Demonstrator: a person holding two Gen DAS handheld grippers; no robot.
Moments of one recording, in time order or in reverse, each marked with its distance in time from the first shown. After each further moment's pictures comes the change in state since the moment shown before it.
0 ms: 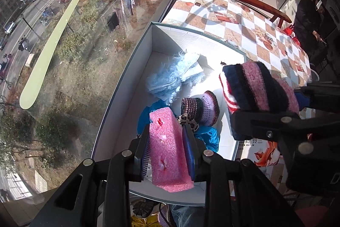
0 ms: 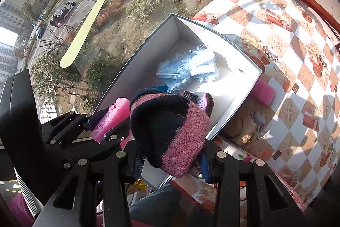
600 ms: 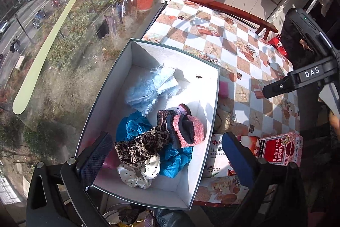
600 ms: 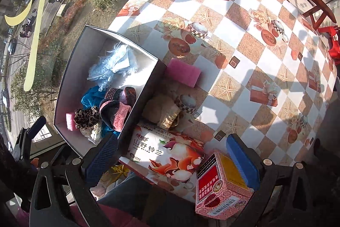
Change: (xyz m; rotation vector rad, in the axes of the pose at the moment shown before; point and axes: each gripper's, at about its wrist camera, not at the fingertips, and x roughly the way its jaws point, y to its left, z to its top) left arm -0.018 -0.025 0.006 -0.021 -0.062 -0.096; right arm -0.012 -0.155 0.015 0.229 0.214 -0.151
